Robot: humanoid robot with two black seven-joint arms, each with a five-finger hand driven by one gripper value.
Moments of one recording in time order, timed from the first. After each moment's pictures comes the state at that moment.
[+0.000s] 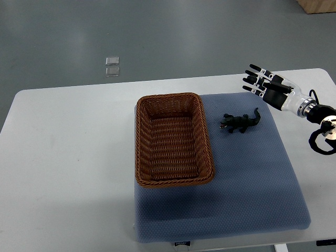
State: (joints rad) left arm 0.05 0.00 -0.11 -0.15 0.04 0.00 0.01; right arm 0.81 -0.43 0.36 0.56 0.23 0.51 0.16
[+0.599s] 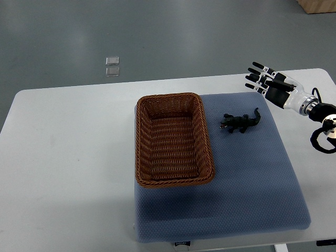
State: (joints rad) left arm 0.05 0.00 -0.11 -0.15 0.04 0.00 0.01; right arm 0.82 -0.43 0.37 0.55 0.22 0.52 0.18
